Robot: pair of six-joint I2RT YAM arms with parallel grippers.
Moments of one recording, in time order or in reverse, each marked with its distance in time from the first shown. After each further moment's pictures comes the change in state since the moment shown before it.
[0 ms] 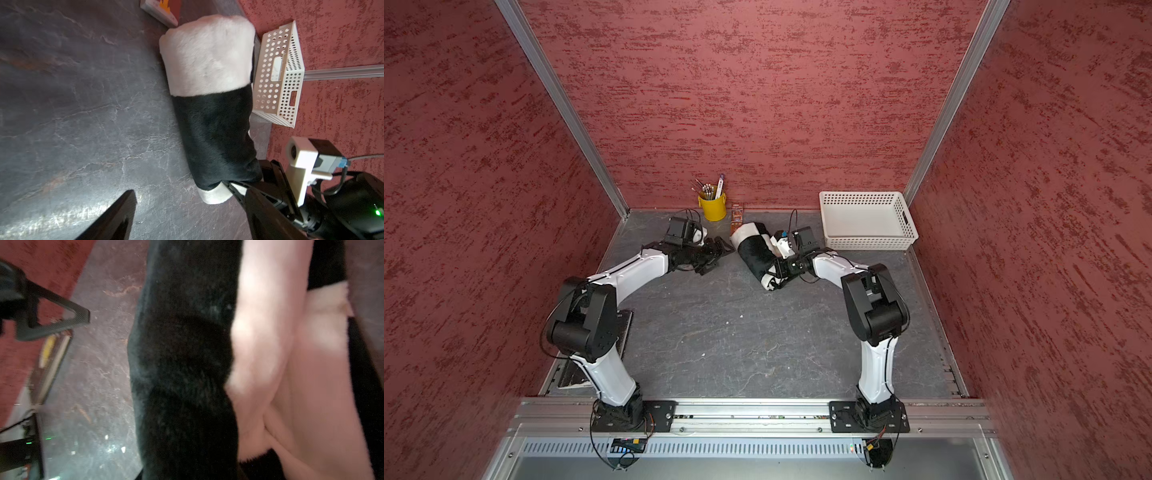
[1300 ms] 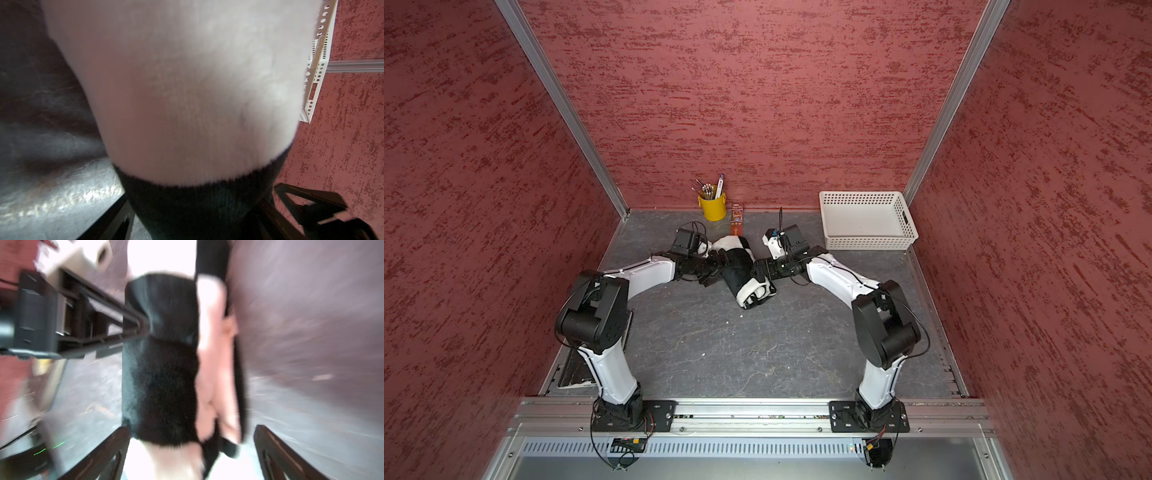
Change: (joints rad) left arm -0.012 0.064 -0.092 0.089 0.032 -0.022; right arm 0.202 -0.241 -0.002 -0.189 0.377 0.048
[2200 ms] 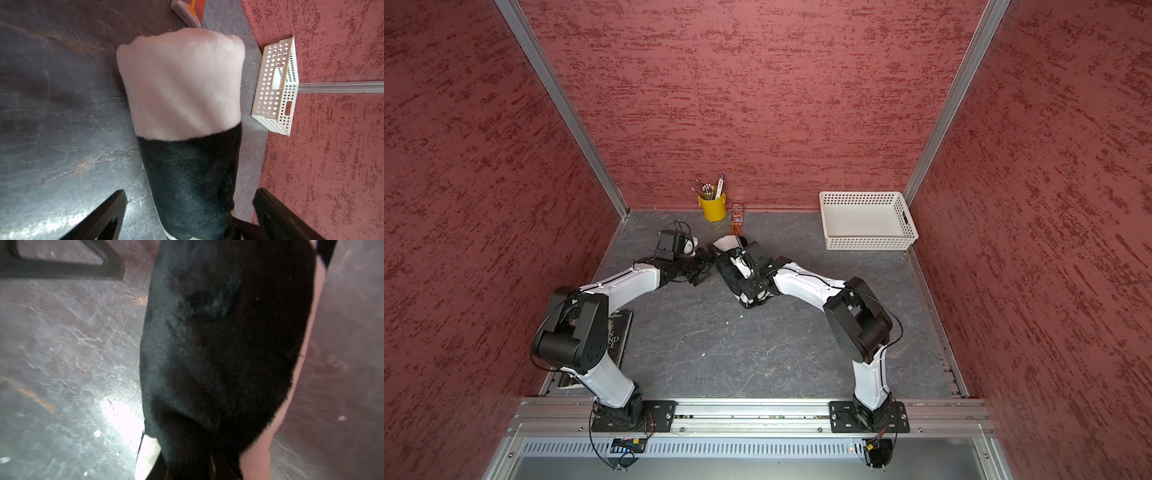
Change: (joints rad) left arm 0.059 -0.158 -0.138 0.114 -0.014 -0.052; right arm 0.160 0.175 0.092 -0.036 0.156 -0.177
